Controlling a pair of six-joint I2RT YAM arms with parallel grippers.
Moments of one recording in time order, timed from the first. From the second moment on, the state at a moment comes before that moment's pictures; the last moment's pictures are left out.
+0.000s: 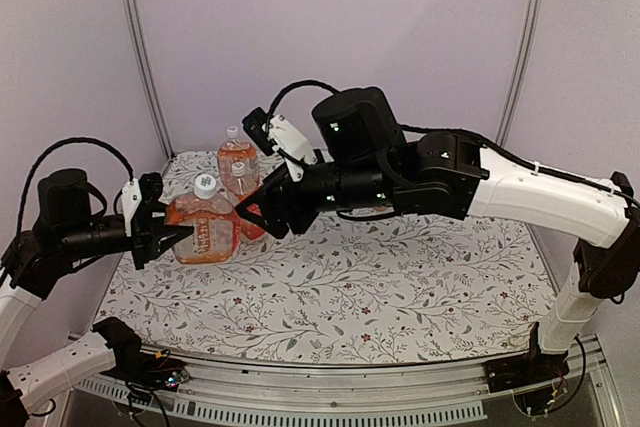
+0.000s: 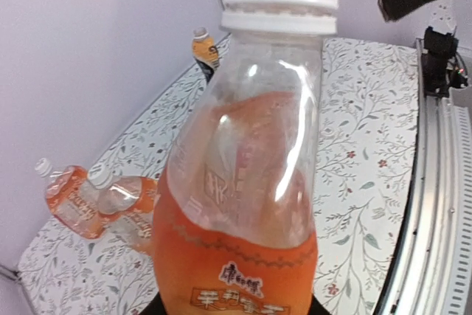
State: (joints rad) left arm -0.47 0.52 0.76 -0.61 0.51 0.39; right arm 1.27 1.76 1.80 -0.45 -0.01 0.11
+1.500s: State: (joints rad) left arm -0.59 0.62 0.90 -0.71 0.02 0.86; right arm 1.24 2.11 2.31 -0.64 -0.04 0.48
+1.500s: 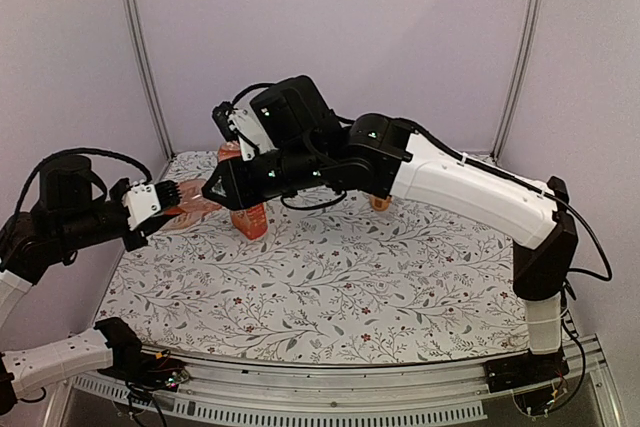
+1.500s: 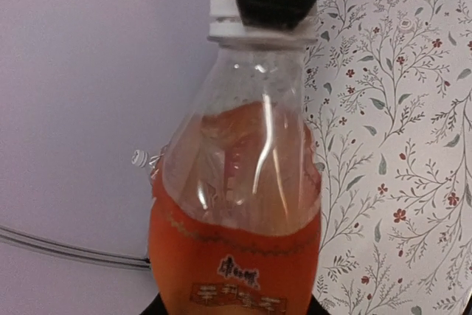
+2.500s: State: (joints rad) left arm -0.60 0.60 0.97 -1.07 0.68 0.76; right arm 1.41 1.85 1.96 -0.64 -0.13 -0.71
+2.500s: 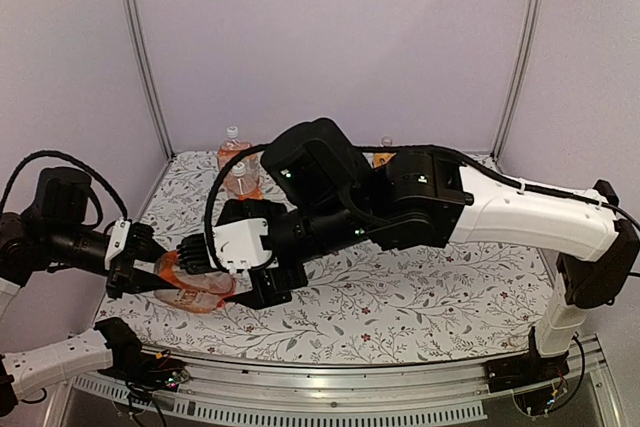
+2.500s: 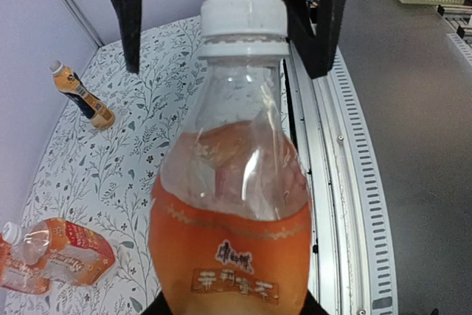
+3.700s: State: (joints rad) left arm -0.60 0.56 0.88 -0.67 0.20 0.72; right arm 1.30 2.00 2.23 -0.67 0.10 0.61
